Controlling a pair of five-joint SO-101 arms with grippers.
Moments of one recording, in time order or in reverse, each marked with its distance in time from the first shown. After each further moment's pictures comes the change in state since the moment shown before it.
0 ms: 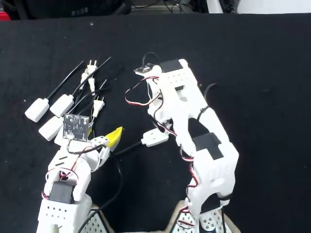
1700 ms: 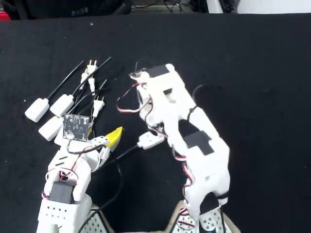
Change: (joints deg) left arm 0.0 0.0 0.0 0.0 0.0; right arm -6.0 1.4 3.2 -5.2 -8.4
